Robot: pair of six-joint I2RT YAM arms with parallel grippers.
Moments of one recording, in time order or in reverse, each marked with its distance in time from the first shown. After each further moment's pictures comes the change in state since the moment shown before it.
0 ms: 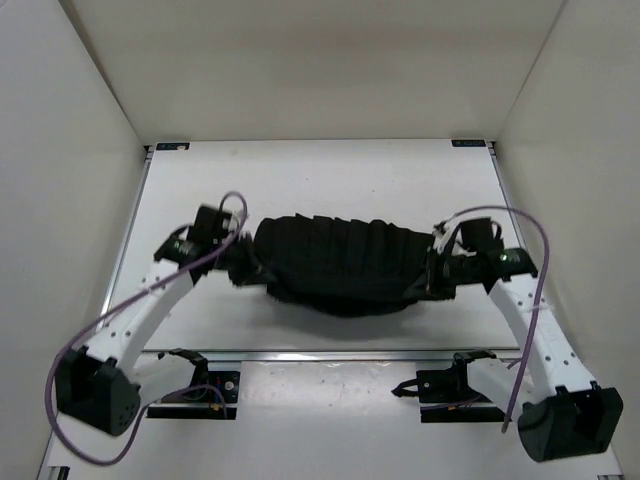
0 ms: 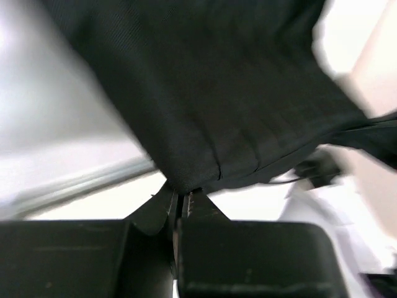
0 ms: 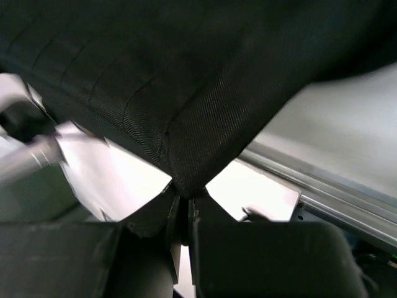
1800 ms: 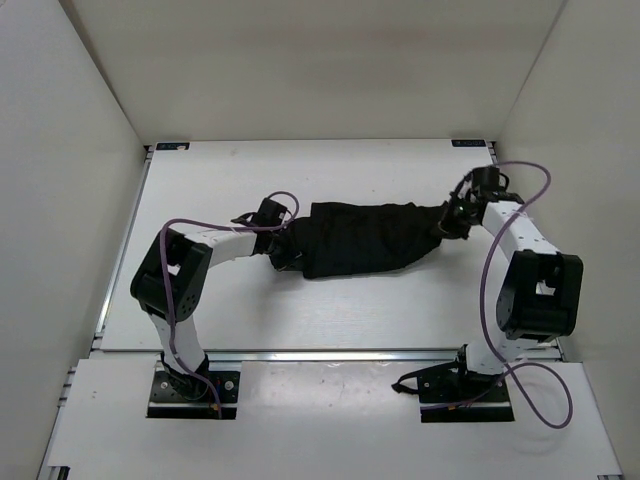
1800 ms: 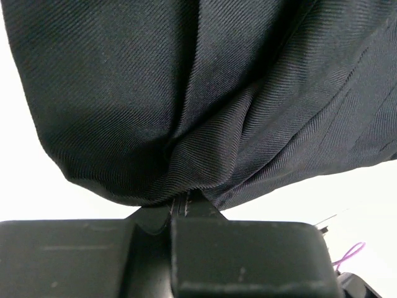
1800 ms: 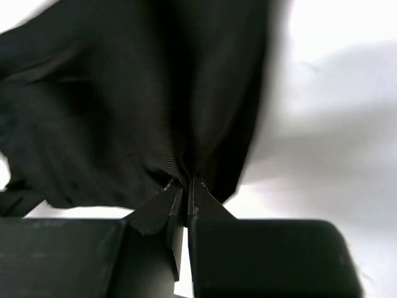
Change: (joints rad) left arm -0.106 0.743 0.200 0.486 -0.182 -0.117; right arm -0.296 0.650 0.302 0.420 0.293 0.021
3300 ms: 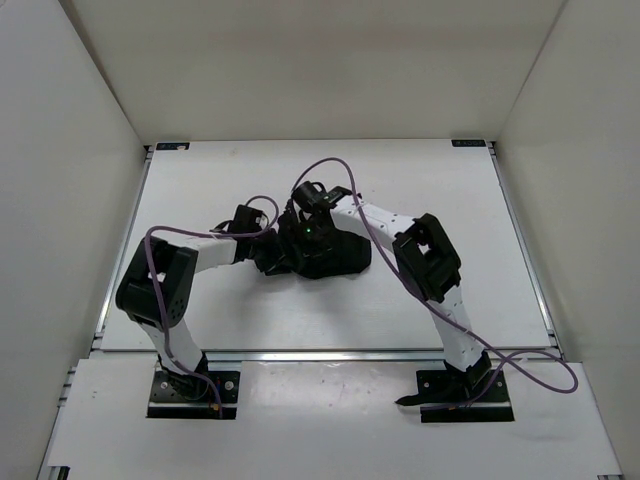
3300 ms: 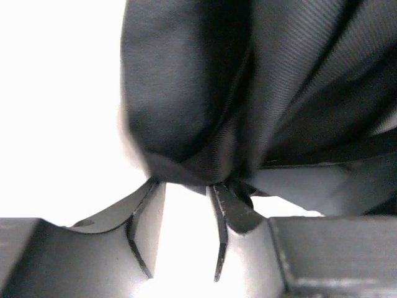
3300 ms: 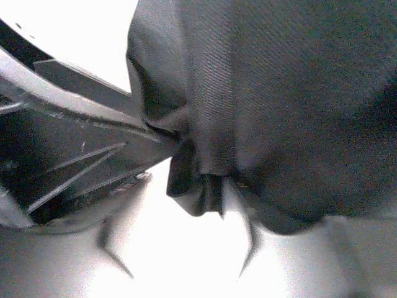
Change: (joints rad) left arm 0.113 -0.073 -0.164 0.169 0.126 -0.003; right arm 0.882 0.612 0.690 -0.221 -0.002 -0.080
